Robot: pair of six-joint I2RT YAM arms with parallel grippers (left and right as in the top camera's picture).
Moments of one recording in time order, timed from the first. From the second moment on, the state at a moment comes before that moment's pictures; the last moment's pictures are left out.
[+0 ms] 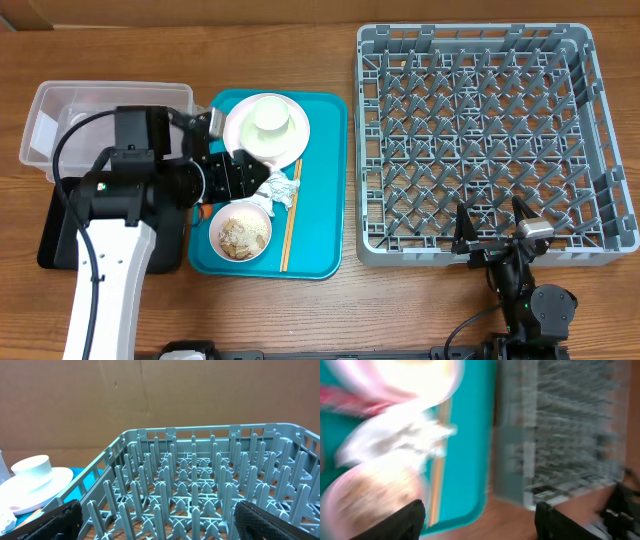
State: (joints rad) left arm 0.00 1.27 1.23 -1.06 0.54 -0.26; right arm -0.08 0.01 0.02 -0.01 -0.23 0.10
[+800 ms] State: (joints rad) left arm -0.21 1.50 1.19 -0.99 0.00 -0.45; right arm -0.08 0.01 0.02 -0.01 -0.23 0.10
